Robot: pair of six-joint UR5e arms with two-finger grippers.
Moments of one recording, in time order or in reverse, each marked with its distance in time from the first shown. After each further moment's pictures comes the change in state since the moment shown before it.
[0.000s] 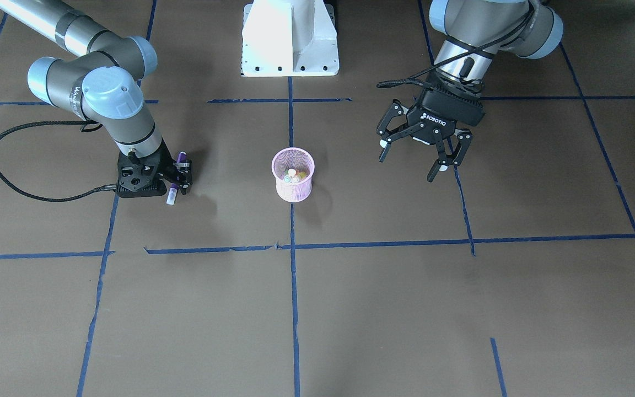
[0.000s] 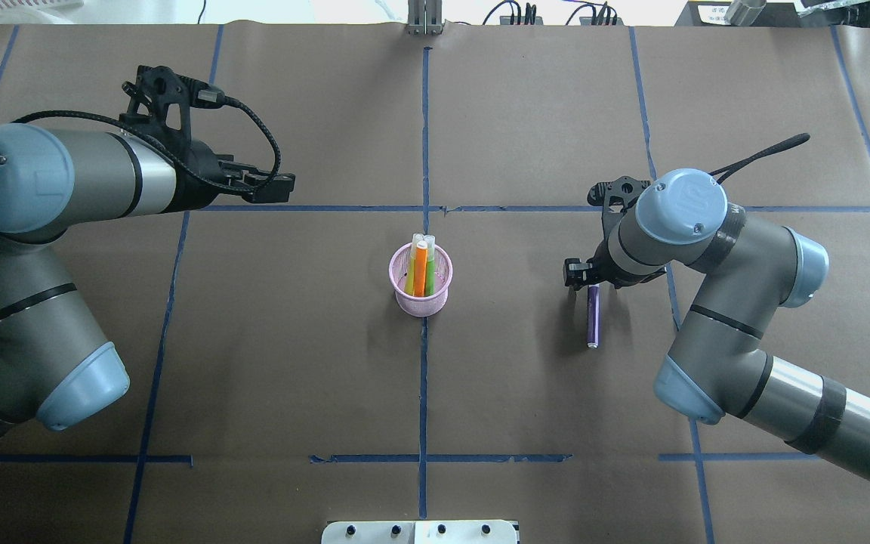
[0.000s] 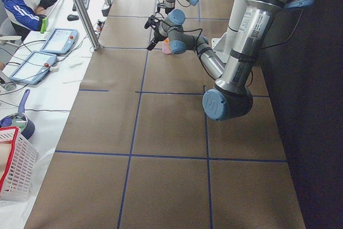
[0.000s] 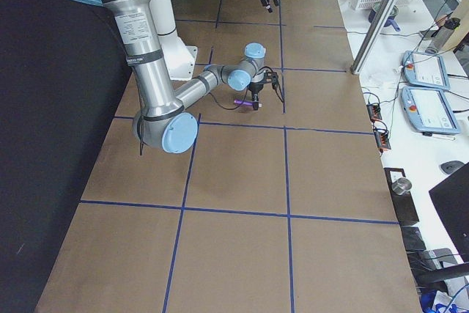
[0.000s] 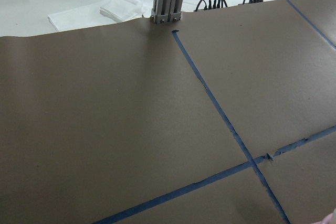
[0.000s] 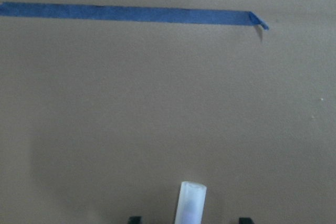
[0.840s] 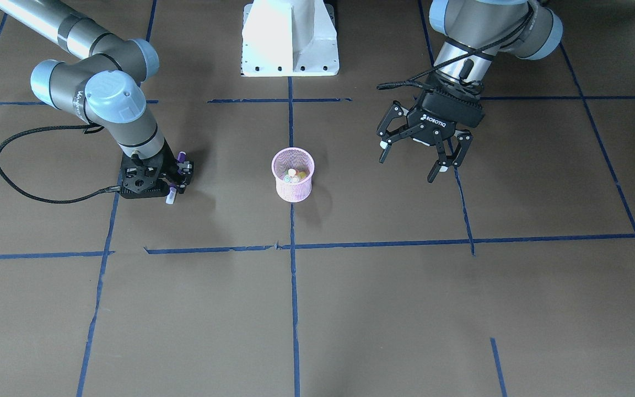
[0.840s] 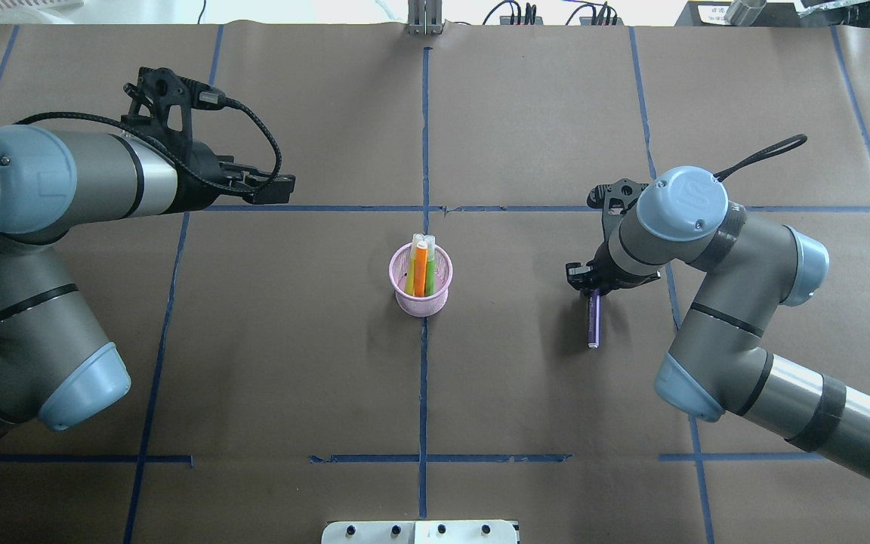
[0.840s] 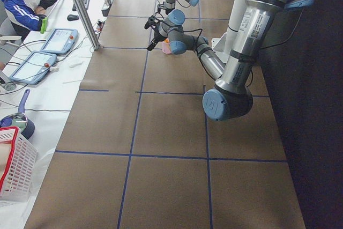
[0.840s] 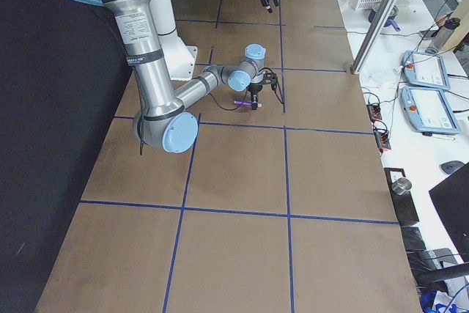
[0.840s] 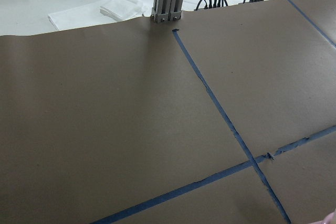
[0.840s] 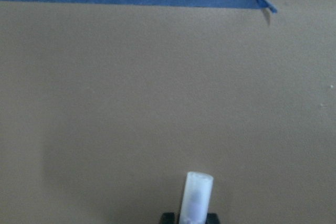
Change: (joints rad) left arm 0.002 0.000 0.006 -0.001 0.001 0.000; right arm 0.010 0.001 -0.001 0.000 0.046 0.000
